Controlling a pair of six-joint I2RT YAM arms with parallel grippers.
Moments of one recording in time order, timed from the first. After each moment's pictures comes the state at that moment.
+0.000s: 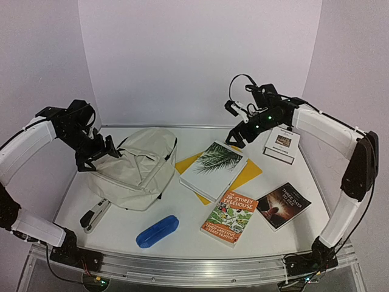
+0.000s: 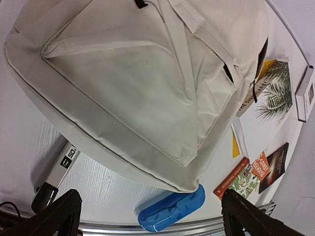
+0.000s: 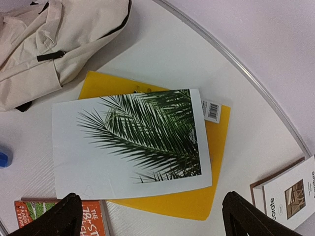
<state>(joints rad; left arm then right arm) -0.29 1.30 1.28 -1.12 0.20 -0.68 0.51 1.74 1.63 -0.72 -0.16 -0.34</state>
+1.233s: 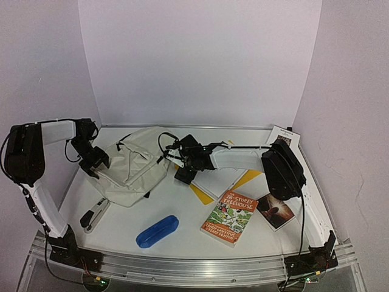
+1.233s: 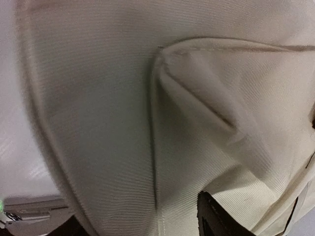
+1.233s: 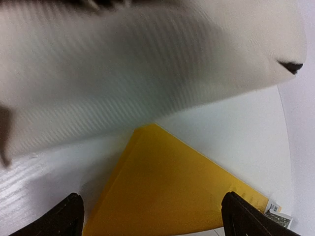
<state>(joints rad) -0.04 1.75 1.24 -0.89 0.18 -1.00 0.88 2.46 1.98 -0.40 0.30 -0.49</state>
